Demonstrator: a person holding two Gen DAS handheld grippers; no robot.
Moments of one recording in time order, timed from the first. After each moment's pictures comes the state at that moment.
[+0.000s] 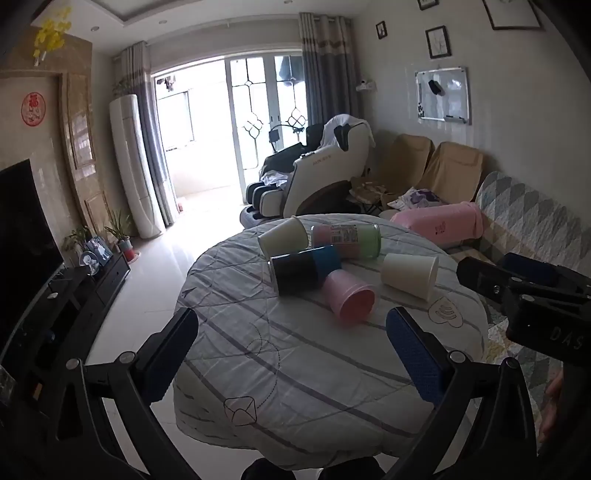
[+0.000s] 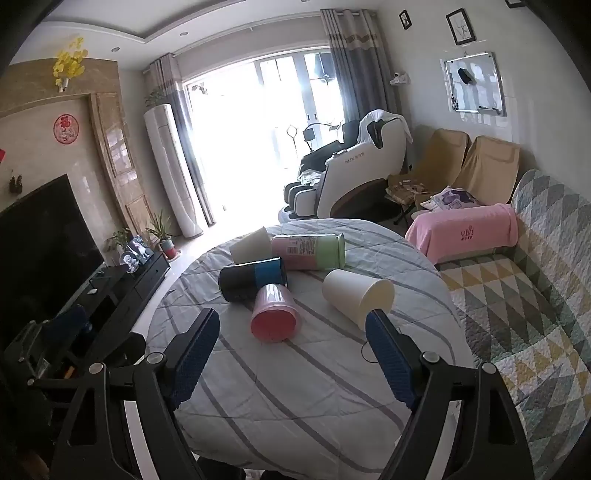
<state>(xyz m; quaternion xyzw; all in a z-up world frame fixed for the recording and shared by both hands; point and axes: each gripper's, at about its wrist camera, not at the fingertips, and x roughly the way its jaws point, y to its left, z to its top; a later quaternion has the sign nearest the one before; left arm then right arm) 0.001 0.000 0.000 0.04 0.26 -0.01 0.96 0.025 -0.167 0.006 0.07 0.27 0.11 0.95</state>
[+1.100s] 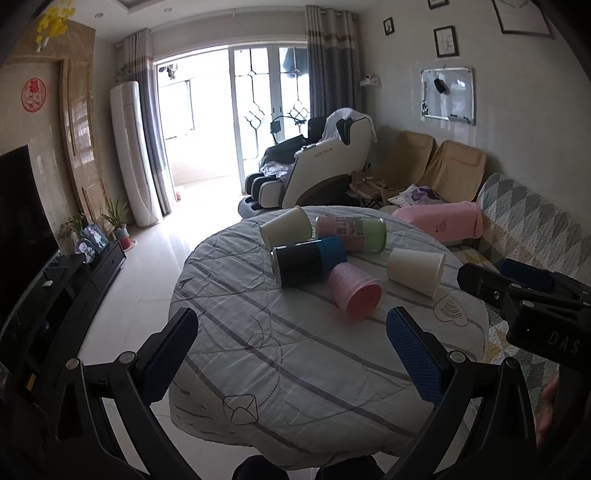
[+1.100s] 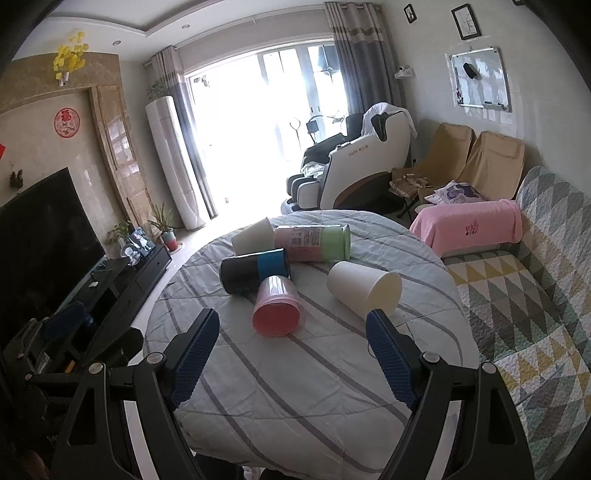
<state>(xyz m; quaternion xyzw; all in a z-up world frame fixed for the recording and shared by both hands) 0.014 0.014 -0.010 0.02 0.28 -0.01 0.96 0.040 -0.158 -0.002 0.06 0.29 0.12 0.95</state>
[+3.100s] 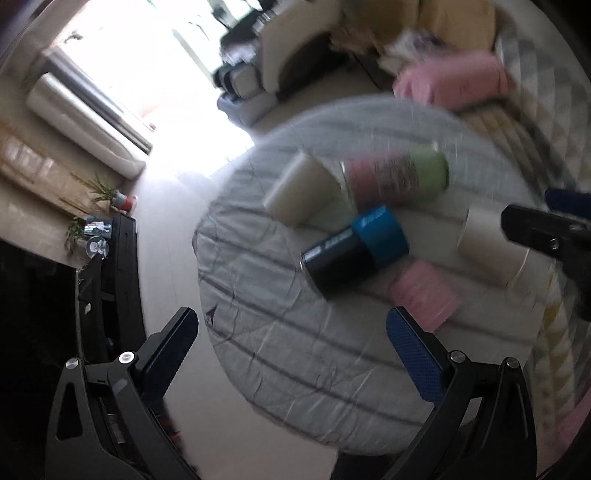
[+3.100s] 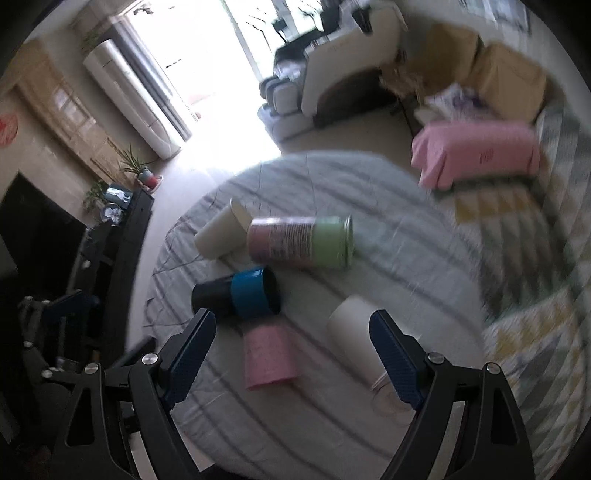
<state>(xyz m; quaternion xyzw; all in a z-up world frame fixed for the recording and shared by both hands) 0.236 -0.018 0.011 0.22 0.57 -0.03 0.80 0.233 -0.166 0.032 0.12 0.54 0.10 0.83</state>
